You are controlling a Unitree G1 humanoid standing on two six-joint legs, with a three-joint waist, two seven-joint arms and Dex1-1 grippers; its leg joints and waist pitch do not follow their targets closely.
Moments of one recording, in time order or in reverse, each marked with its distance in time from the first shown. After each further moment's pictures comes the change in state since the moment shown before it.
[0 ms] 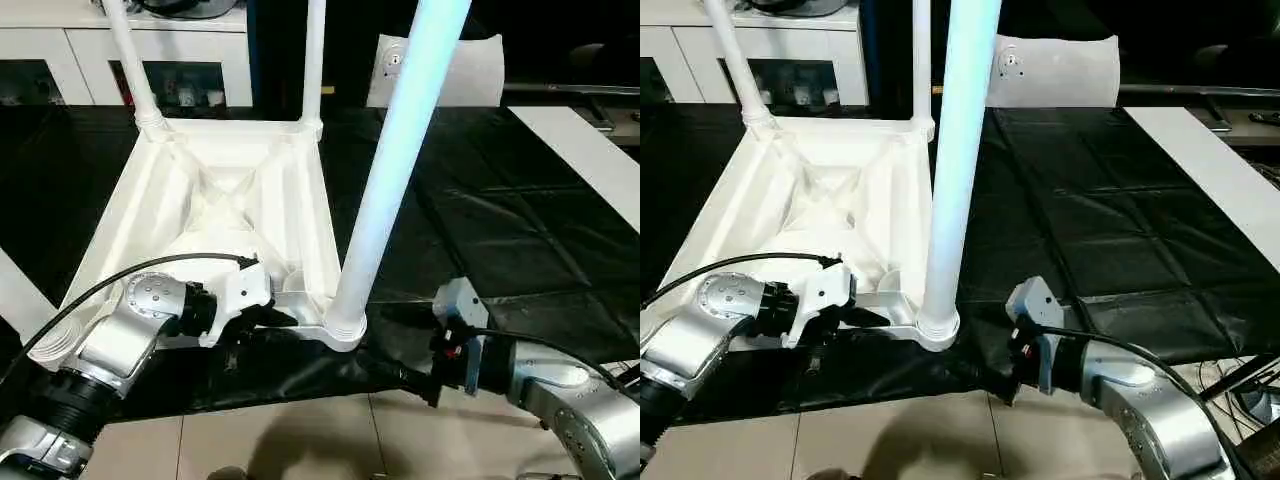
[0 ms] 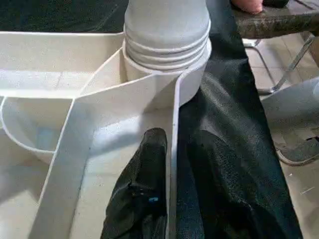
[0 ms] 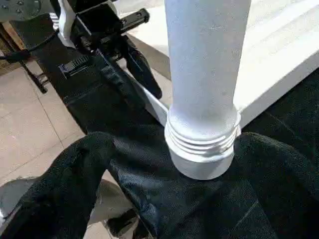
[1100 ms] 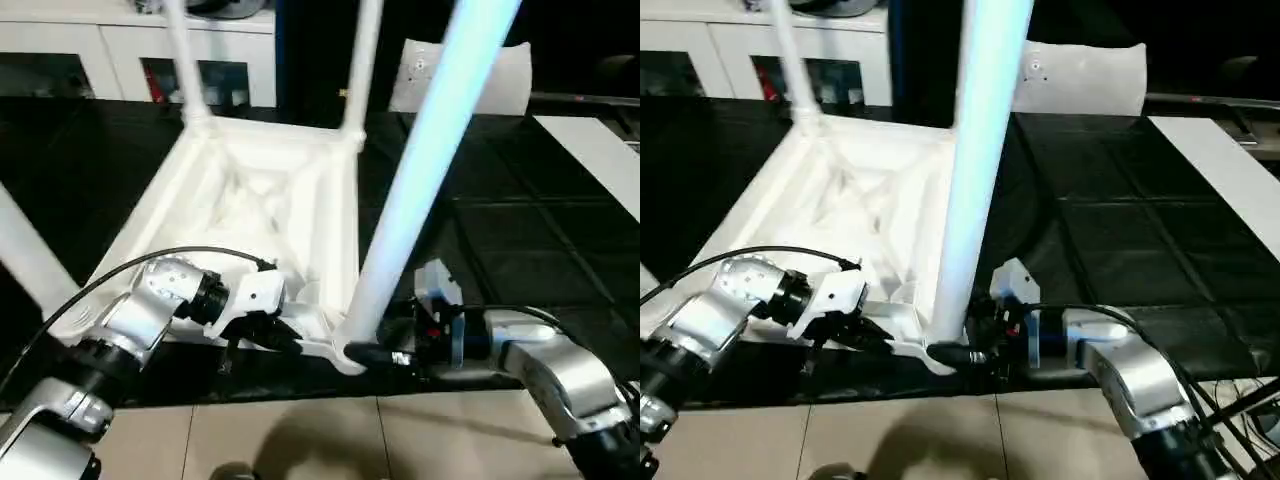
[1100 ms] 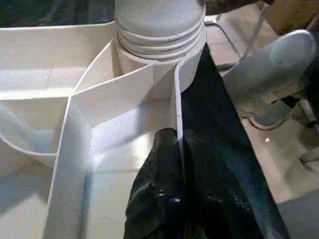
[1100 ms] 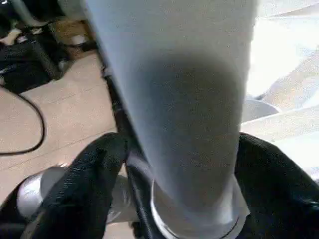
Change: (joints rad) left arm -0.158 -0.040 -0.091 0.223 0.049 -0.210 -0.246; right arm -0.246 0.022 0.101 0.341 -0.007 -0.161 0.303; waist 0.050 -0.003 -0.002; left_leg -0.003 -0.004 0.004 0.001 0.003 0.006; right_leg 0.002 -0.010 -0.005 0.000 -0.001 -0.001
